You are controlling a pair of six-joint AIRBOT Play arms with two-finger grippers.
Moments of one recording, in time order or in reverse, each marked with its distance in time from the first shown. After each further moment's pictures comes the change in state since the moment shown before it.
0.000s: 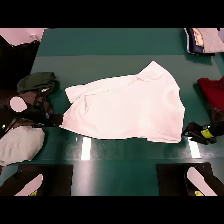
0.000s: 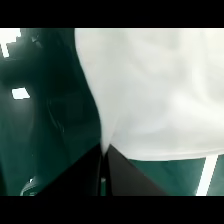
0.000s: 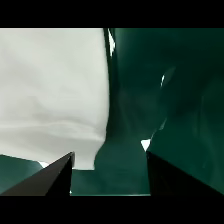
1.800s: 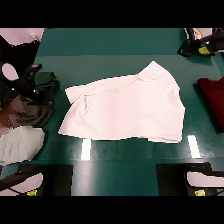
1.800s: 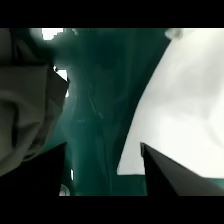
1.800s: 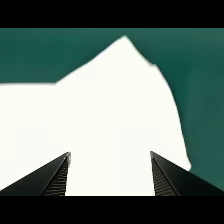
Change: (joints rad) left arm 0.081 -0.252 0.389 0.144 -0.180 0.007; right arm 0.452 -0.486 1.144 -0.067 -0.159 -0.038
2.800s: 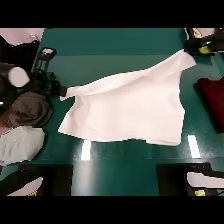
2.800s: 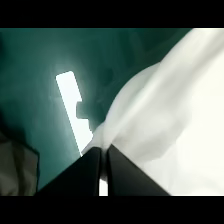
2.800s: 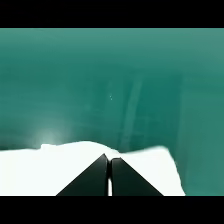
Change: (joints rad) left arm -0.282 0.089 0.046 0.106 0.272 -0.034; right arm 0.022 -0.018 -0.029 -0.028 -0.161 0.042
